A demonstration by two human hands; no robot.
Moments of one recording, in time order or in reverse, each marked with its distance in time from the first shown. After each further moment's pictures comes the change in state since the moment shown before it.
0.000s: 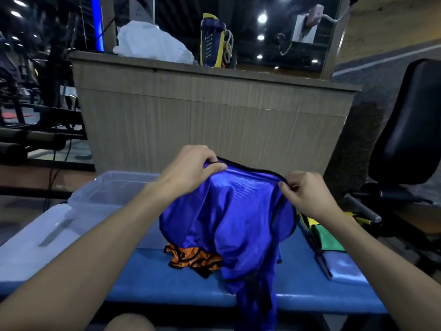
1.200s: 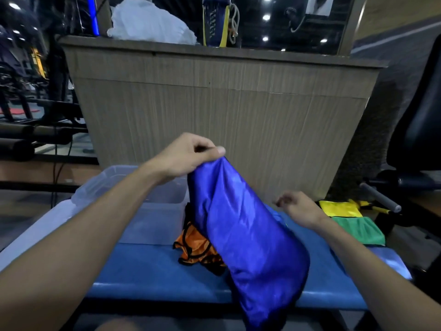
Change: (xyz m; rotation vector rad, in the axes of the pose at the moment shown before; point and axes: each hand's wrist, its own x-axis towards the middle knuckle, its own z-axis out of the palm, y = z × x) left_hand 0.002 -0.024 -0.015 -0.614 -0.231 -0.242; right_hand -0.019 0.004 0.079 0.417 -0.441 0.630
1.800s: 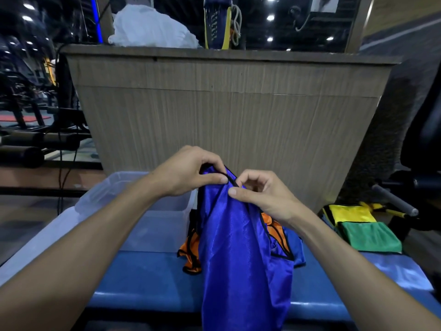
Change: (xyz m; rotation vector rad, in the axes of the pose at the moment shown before) left_hand -0.003 0.001 -0.002 0.474 -0.076 0.268; right_hand -0.020 -0.111 0.021 0.662 -0.221 -0.471
